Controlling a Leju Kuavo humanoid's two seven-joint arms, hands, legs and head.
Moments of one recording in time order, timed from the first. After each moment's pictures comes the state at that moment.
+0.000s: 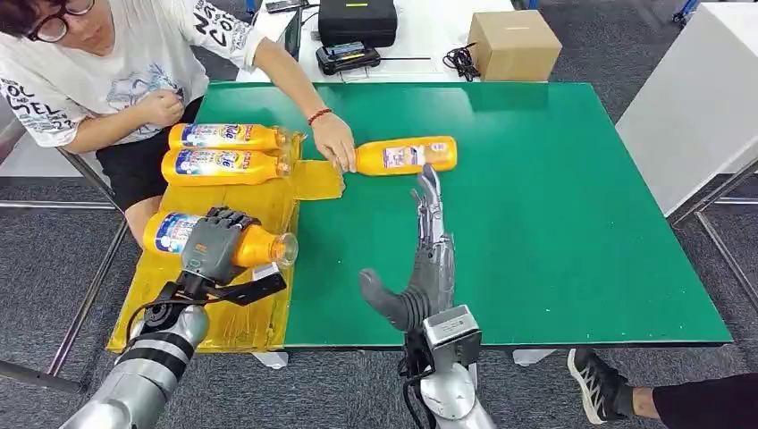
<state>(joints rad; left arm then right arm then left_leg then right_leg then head) -0.50 -0.04 -0.07 -0.71 -1.22 0.63 -0.41 -0.06 0.26 0.53 -1.62 0.17 -0.27 -0.65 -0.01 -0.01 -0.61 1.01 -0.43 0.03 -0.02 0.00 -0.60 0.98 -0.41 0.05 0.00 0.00</state>
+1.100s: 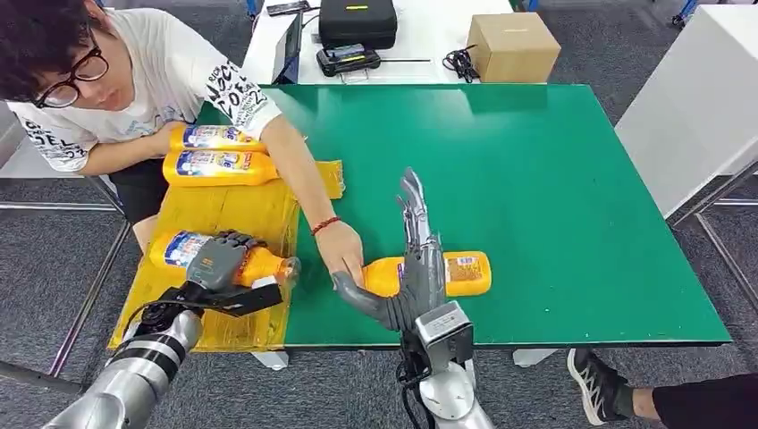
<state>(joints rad) -0.54 0.01 -0.11 -0.58 -1.23 0.36 -0.39 -0.05 0.26 0.53 -1.61 0.17 -0.19 -0.62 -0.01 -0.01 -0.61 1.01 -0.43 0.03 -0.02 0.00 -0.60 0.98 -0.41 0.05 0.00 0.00</state>
